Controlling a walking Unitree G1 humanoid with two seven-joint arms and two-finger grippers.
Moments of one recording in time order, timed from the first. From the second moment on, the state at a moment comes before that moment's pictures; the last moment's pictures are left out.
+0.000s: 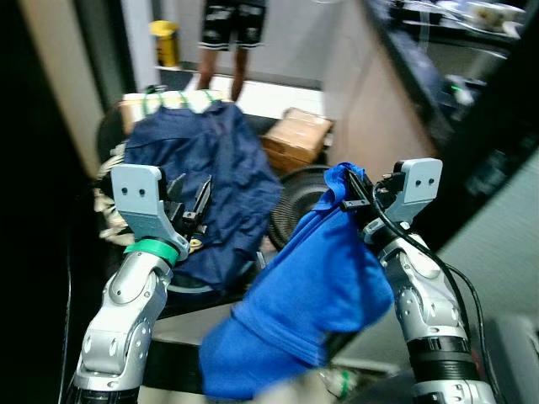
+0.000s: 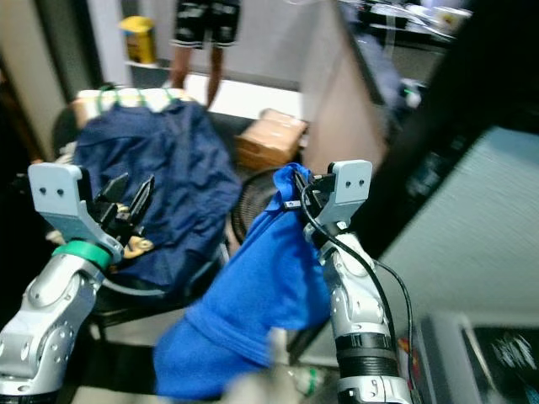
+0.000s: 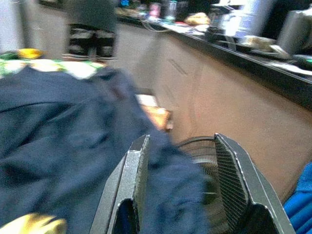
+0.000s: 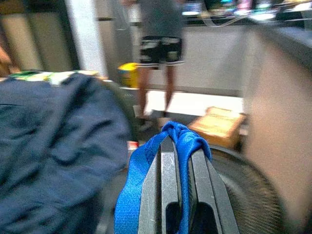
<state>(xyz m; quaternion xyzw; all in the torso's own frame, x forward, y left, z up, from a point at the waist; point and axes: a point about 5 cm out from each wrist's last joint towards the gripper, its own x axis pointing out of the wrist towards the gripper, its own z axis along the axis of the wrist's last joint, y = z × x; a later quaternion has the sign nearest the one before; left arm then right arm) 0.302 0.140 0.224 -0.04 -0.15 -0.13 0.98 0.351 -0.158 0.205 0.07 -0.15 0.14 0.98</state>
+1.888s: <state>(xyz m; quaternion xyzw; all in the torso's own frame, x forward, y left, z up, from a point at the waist) 0.309 0.143 0.241 -0.03 -0.19 -0.12 0.97 0.352 -0.127 0.355 0.17 -0.33 0.20 0.91</state>
